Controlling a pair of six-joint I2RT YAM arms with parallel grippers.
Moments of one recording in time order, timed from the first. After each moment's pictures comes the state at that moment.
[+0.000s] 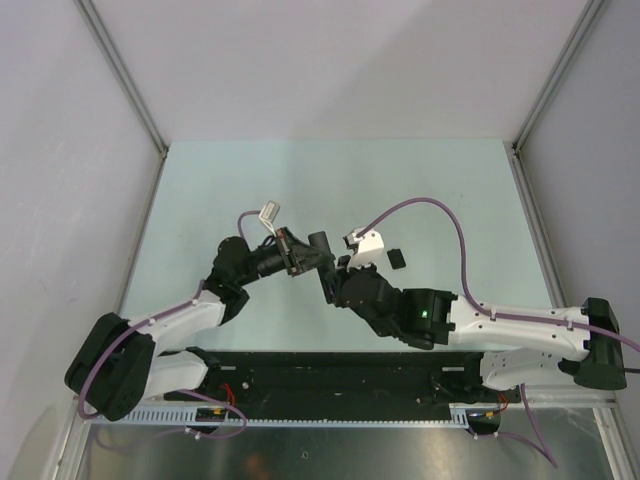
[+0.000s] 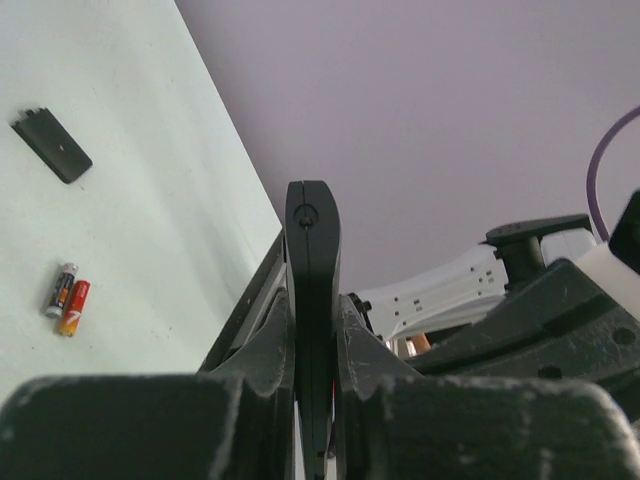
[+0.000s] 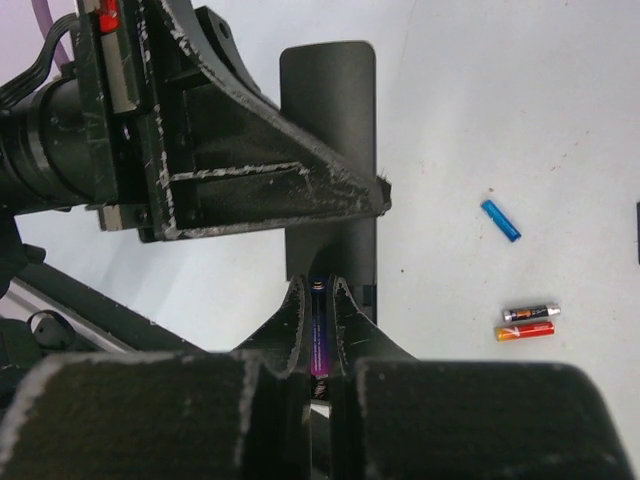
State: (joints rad) left arm -0.54 1.18 0.43 0.80 0.62 -1.19; right arm 1.35 1.20 1.01 -0.28 0.74 0.67
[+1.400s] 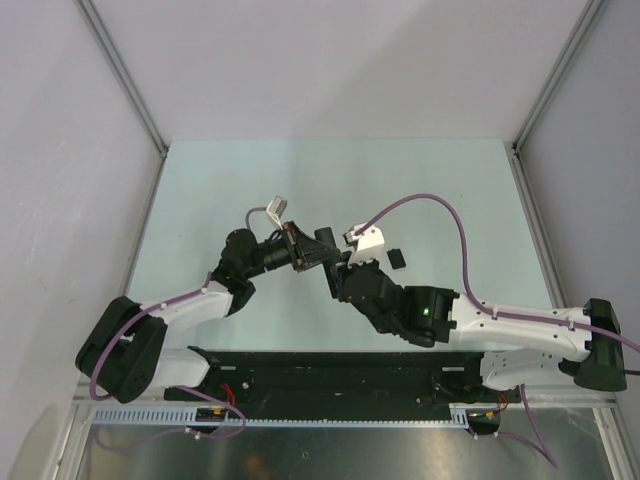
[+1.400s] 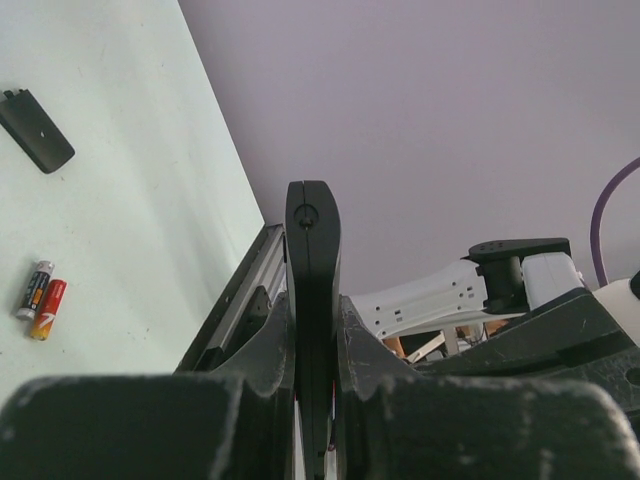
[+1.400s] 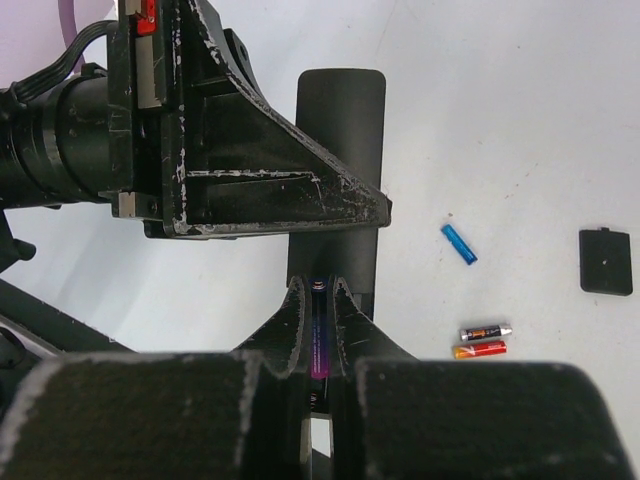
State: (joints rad) left arm -0.55 1.29 0.49 0.83 0.63 -1.28; right arm 1.33 1.19 1.01 -0.27 0.78 0.57
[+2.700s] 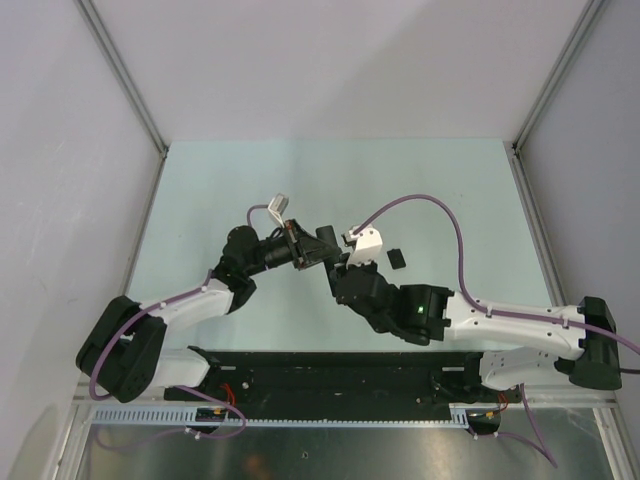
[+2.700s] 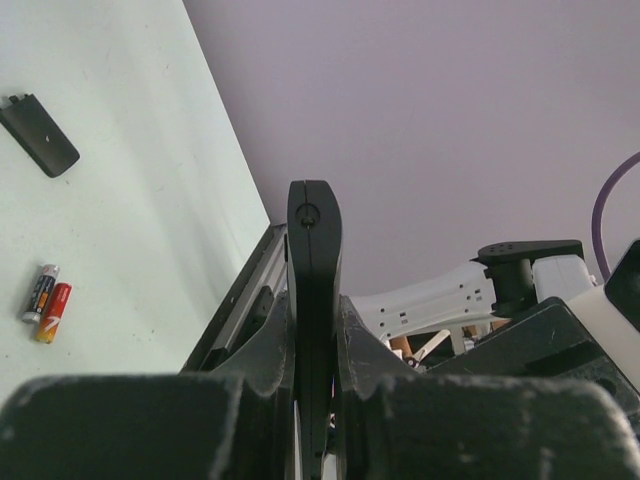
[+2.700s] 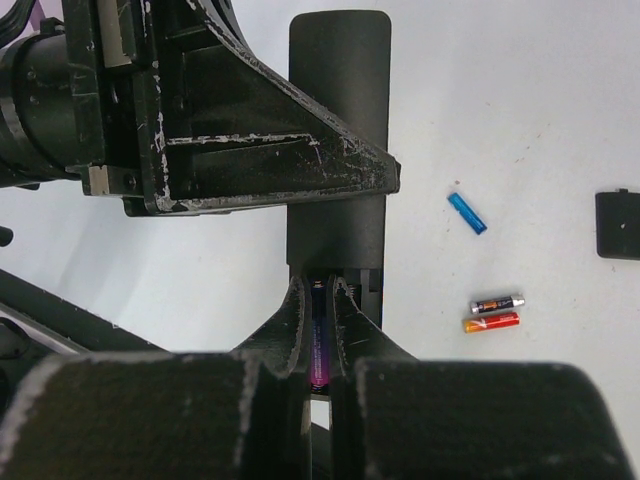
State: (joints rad) left arm -0.55 1.29 0.52 0.80 0.63 -1.26; right arm 1.33 1.23 1.03 -0.35 0.76 0.66
